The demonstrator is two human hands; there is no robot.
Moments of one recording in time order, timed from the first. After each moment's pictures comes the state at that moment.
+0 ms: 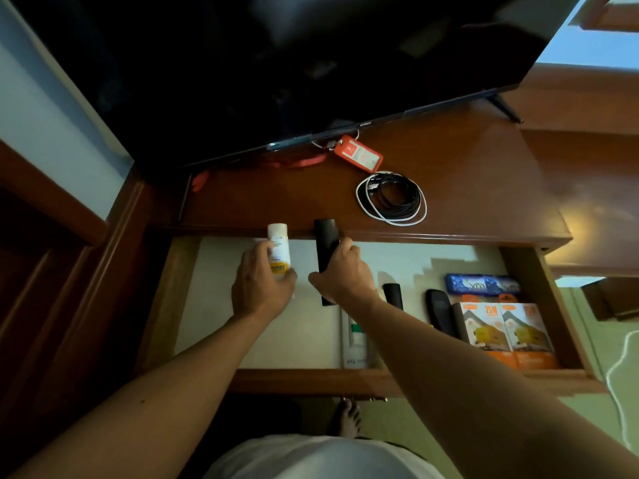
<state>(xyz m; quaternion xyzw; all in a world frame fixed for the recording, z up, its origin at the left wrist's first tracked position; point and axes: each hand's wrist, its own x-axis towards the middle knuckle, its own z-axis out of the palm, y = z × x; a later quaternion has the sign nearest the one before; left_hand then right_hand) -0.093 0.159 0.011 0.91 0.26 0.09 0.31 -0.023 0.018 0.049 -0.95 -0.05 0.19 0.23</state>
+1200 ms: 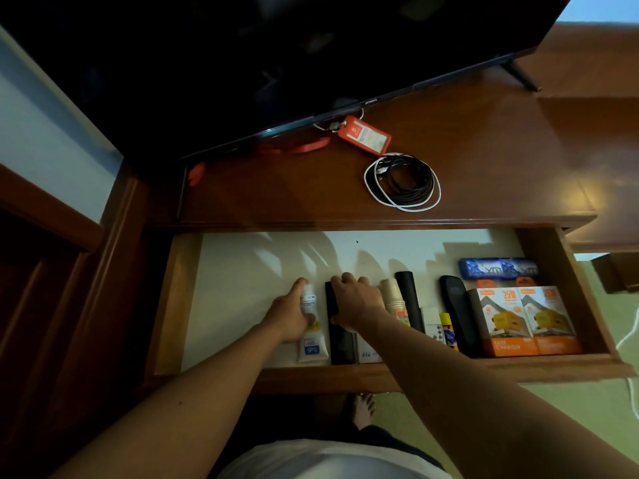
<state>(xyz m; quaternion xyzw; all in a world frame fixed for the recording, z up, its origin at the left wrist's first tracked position) -0.103 0.155 -0.051 0.86 0.18 -0.27 0.39 -0.041 0.001 -0.028 -0.93 -0.22 0.29 -0.01</state>
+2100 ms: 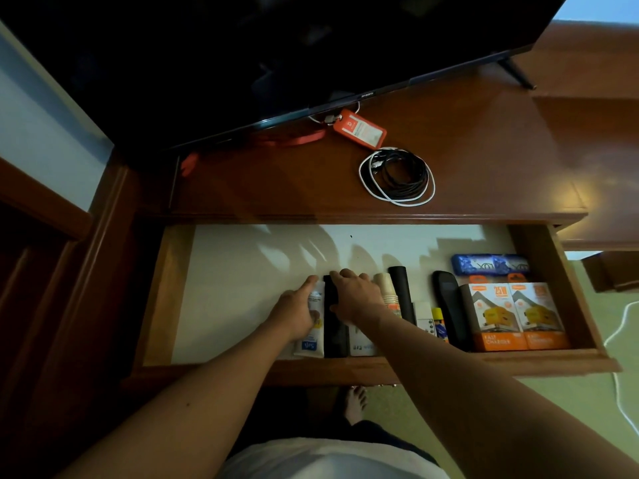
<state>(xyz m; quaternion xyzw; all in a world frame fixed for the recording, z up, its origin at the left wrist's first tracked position) -0.106 0.131 -0.062 0.89 0.15 -0.26 0.35 -0.040 -0.014 -0.034 -0.93 -0.20 0.30 0.04</state>
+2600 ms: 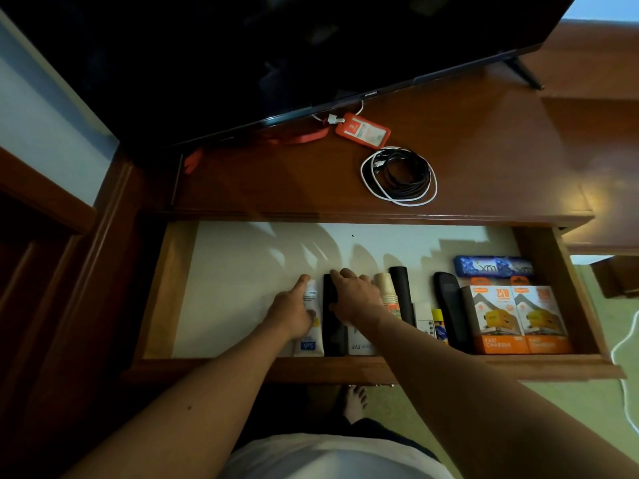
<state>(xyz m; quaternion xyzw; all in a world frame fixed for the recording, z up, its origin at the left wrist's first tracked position) -0.111 0.128 -0.062 0.88 0.20 -0.24 0.34 -0.042 -0.017 -0.037 -0.93 -0.20 0.30 0.05</state>
